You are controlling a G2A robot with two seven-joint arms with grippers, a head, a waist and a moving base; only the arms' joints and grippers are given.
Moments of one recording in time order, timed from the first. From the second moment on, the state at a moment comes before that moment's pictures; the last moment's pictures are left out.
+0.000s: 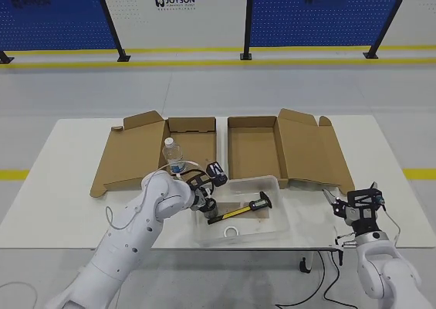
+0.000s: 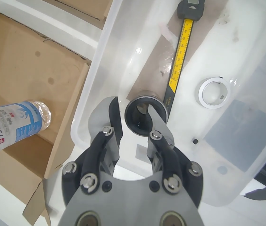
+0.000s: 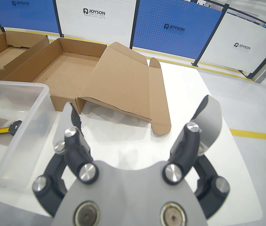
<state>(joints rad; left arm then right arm) 0.95 -1.28 -0.99 -1.42 1.15 -0.54 -1.07 -1.73 -1.15 1.60 -1.80 -1.33 0.00 0.00</state>
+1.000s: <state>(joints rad) 0.91 -1.27 -0.96 -1.38 1.02 -0.54 -1.11 -1.73 -1.15 1.60 -1.80 -1.33 0.00 0.00</state>
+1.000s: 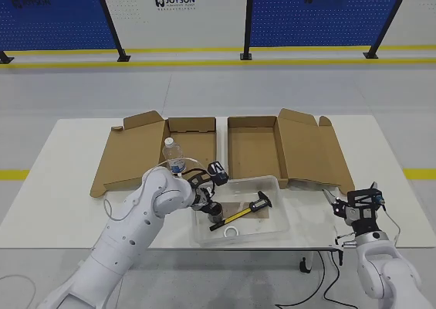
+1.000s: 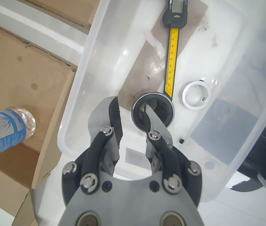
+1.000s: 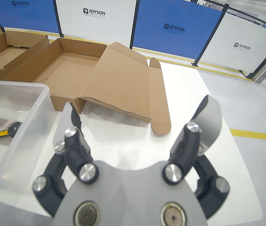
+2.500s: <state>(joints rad) 0.95 -1.25 -0.96 -1.43 1.06 -0.47 -0.95 -1.73 -1.15 1.60 -1.80 -1.33 0.00 0.00</state>
